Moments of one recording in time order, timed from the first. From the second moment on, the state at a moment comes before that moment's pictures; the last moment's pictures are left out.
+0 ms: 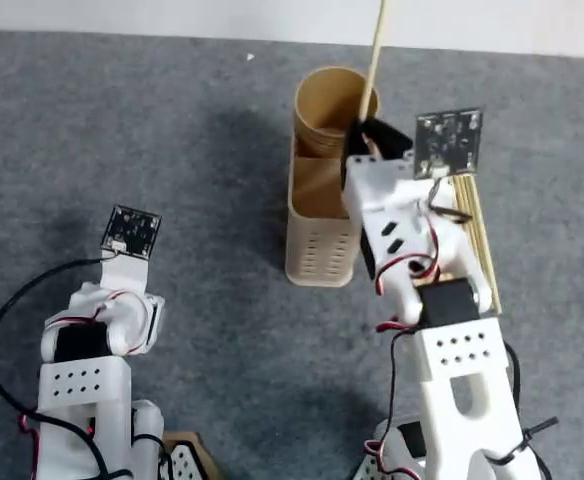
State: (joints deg) left arm -15.3 -61.0 74.1 56.1 -15.4; right arm -17.1 -46.3 42.2 21.8 0.6
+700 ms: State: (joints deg) left arm -15.3 -61.0 74.6 56.0 -15.4; right arm 10.4 -35.5 15.3 63.1 32.3
